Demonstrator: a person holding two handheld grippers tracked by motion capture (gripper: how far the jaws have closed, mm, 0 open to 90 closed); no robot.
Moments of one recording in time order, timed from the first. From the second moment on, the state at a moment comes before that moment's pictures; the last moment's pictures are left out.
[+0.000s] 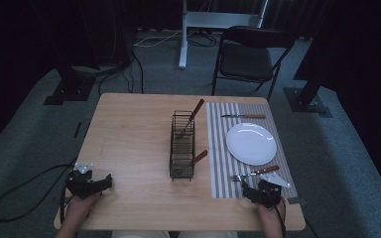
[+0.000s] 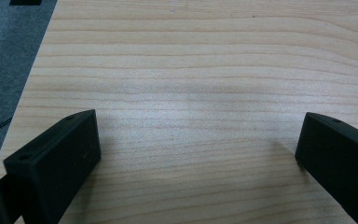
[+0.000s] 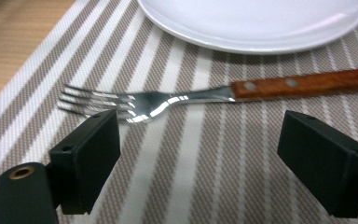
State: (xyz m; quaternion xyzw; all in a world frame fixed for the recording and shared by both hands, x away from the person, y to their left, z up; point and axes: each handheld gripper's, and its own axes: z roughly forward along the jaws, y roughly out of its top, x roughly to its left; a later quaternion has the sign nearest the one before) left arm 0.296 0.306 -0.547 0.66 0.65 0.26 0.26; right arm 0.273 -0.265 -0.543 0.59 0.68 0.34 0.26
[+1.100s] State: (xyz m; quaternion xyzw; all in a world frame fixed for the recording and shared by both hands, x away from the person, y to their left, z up) left arm 0.296 0.306 -0.547 0.66 0.65 0.26 0.26; right arm 0.280 -0.278 -0.543 0.62 0.66 0.33 0.28
